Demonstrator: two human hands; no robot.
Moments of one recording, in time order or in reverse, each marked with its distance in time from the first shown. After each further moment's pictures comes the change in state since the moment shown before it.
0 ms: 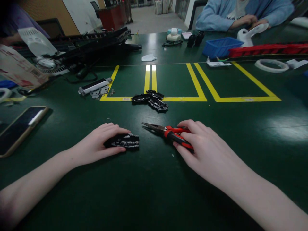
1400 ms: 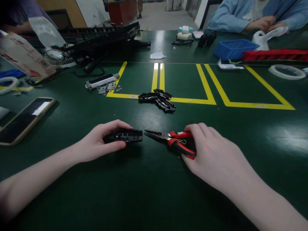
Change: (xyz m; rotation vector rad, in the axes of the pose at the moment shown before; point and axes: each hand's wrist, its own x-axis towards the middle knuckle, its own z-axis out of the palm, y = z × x) left_hand -0.007 0.012 -0.002 -0.538 0.086 -0.164; right_hand 0.002 -0.007 -0.002 -0.221 -0.061 0.152
